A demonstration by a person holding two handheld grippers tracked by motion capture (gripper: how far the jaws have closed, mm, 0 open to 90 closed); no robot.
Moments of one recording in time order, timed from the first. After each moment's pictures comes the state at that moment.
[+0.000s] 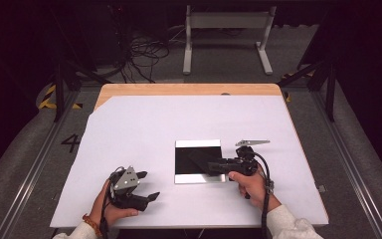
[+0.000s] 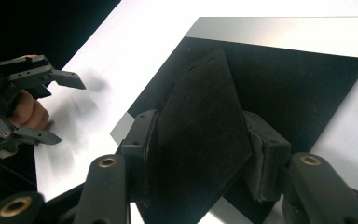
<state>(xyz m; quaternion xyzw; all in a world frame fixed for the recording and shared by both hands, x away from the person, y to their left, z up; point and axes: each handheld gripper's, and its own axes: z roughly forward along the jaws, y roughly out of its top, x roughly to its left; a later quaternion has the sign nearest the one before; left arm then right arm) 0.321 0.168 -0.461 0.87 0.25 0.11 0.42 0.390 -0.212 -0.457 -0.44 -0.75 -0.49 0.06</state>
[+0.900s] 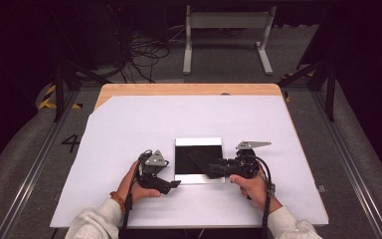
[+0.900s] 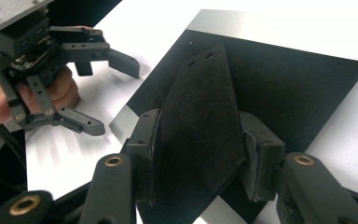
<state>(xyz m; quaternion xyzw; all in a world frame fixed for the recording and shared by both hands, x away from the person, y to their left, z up) 0.377 0.111 -0.467 0.88 0.25 0.04 0.39 0.381 -0.212 -0.451 -0.40 -0.77 -0.50 0.02</state>
